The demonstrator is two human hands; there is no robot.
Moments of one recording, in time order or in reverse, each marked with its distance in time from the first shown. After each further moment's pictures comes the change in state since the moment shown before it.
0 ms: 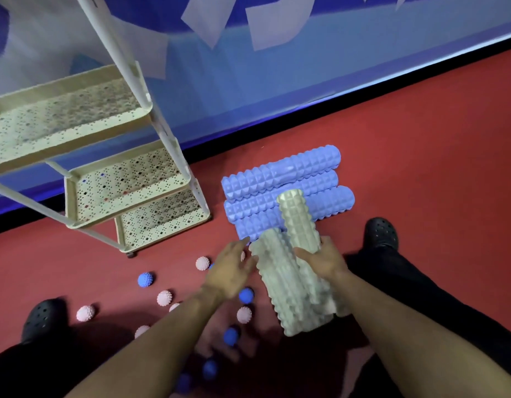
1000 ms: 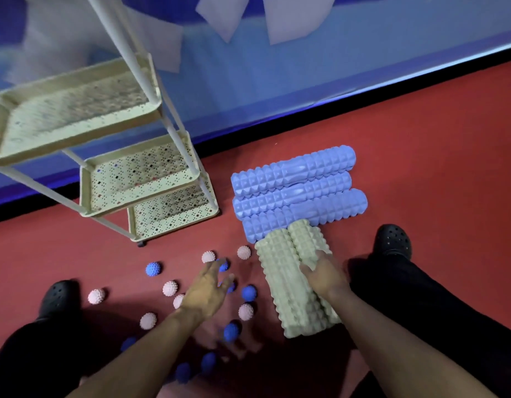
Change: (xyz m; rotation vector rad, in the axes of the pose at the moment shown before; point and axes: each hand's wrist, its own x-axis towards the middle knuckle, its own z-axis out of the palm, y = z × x) left_hand -0.033 -0.050 0.002 0.095 -0.023 -0.282; right_hand 0.012 0.023 0.013 -0.518 -0.075 -0.018
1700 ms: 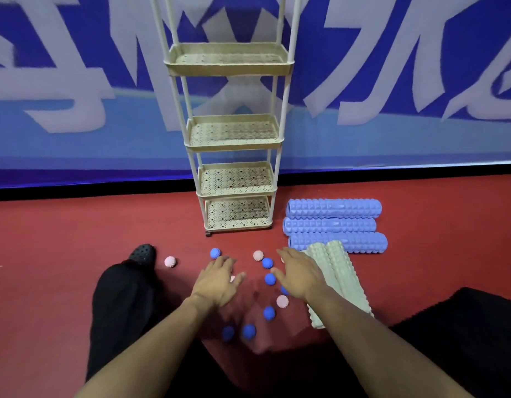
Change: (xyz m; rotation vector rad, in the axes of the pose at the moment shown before) left_hand -0.225 -0.093 -0.090 0.145 0.248 0.050; right_hand -0.269 -0.145 0.053 -0.507 0.139 -0.697
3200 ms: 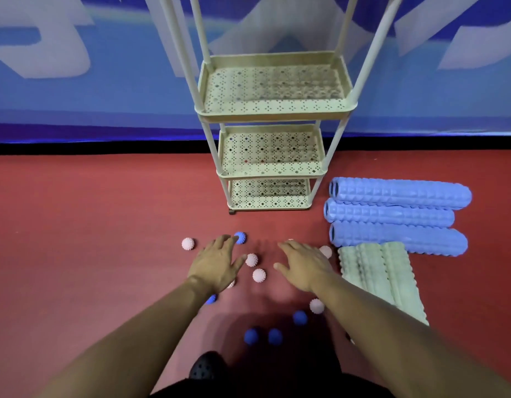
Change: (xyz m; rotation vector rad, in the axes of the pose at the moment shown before) left_hand 0.136 -0.091 -0.020 0.077 -0.093 -0.106; right_hand 0.193 -0.022 0.066 -0.081 -0.360 -0.133
